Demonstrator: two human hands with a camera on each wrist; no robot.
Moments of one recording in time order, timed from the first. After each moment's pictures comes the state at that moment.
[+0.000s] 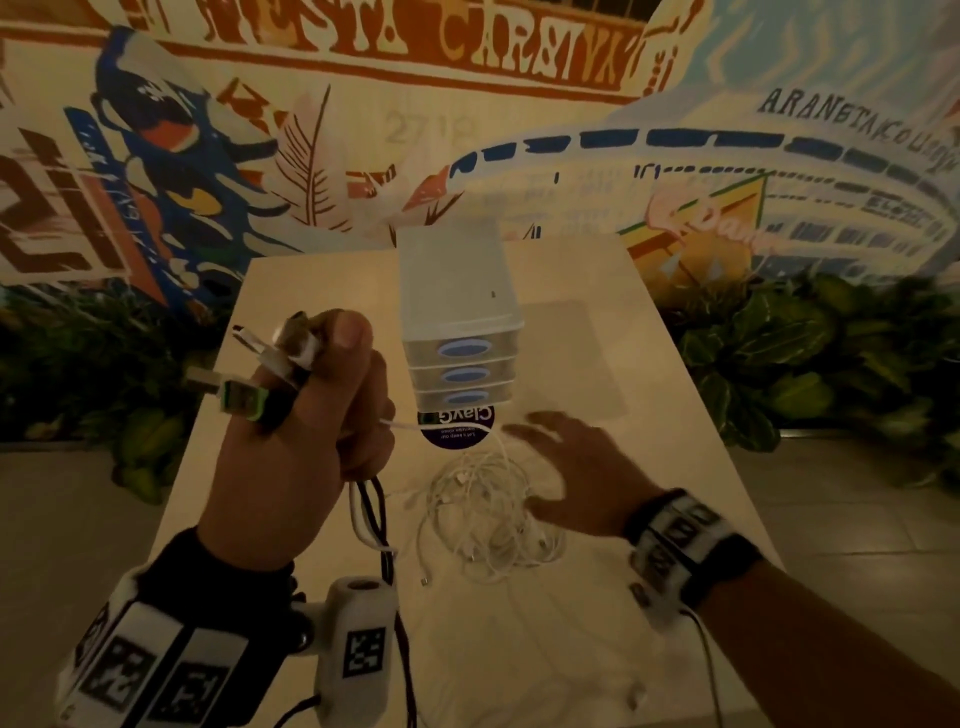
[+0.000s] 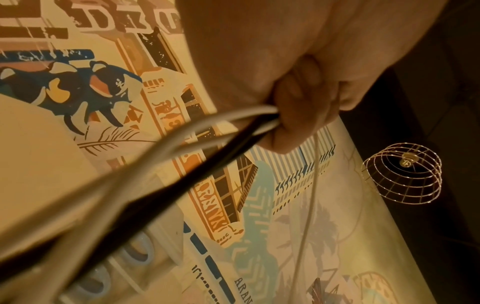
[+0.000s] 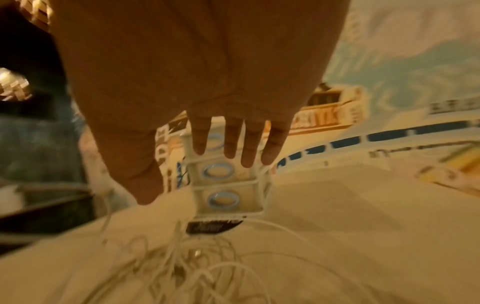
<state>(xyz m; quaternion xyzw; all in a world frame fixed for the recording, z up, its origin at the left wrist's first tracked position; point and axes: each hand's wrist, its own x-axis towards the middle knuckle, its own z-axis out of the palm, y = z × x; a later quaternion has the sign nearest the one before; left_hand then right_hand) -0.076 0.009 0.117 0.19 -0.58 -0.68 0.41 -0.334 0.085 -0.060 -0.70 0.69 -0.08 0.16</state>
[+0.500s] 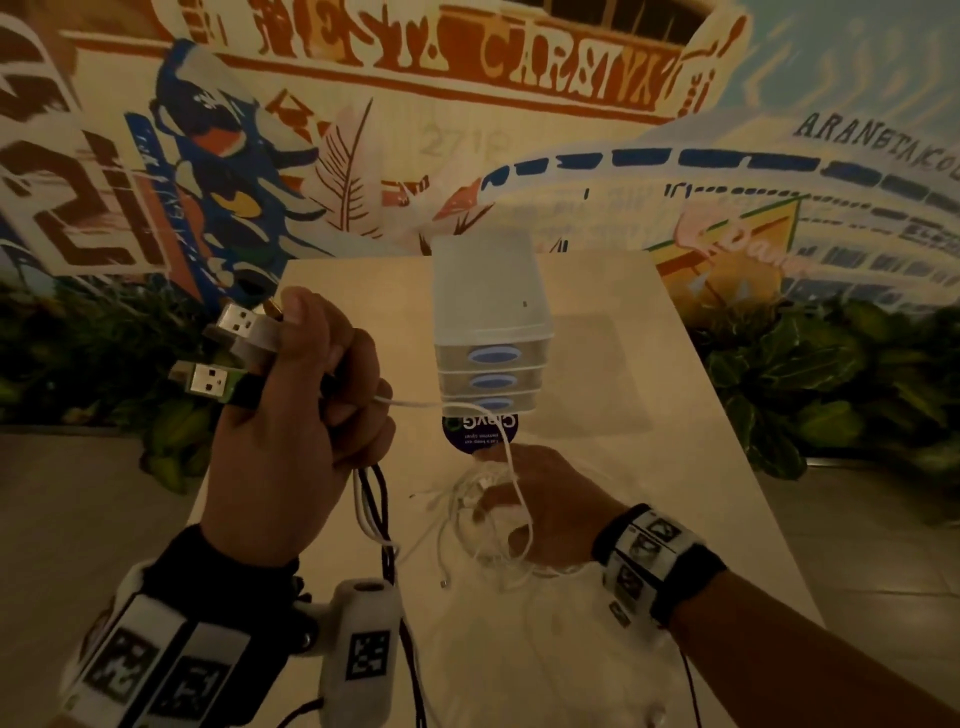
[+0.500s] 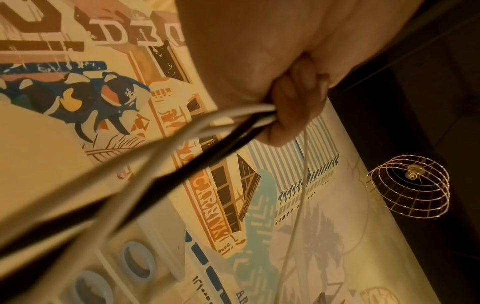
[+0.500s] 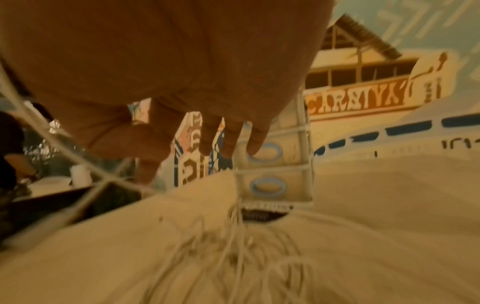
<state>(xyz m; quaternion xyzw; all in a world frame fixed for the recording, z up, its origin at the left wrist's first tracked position) -0.057 0.010 0.127 0.20 -0.56 -0.65 0.46 -0.288 0.063 -0.068 -0.76 0.59 -0.09 0.25</state>
